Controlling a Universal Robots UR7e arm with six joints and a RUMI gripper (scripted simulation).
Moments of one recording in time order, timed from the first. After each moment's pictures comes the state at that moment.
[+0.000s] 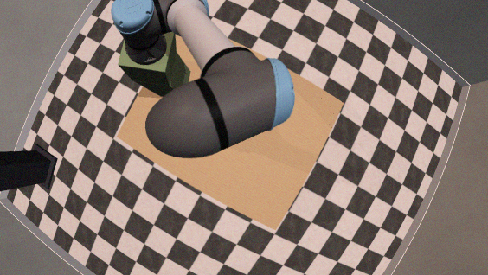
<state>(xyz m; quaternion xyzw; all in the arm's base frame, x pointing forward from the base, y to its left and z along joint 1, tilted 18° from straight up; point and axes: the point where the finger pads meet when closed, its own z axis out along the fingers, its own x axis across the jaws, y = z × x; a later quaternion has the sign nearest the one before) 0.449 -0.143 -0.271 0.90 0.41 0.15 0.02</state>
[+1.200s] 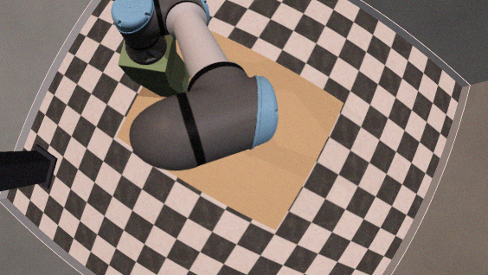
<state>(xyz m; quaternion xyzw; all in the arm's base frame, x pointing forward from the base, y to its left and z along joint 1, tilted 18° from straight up) 0.429 -0.181 -0.281 0.75 0.65 0.14 0.07</state>
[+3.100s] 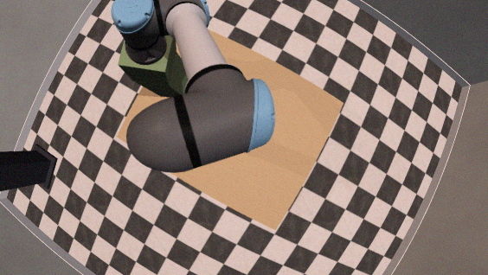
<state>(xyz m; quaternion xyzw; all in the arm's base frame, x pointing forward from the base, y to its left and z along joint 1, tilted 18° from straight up) 0.426 -0.188 -0.282 0.71 0.69 0.14 0.07</state>
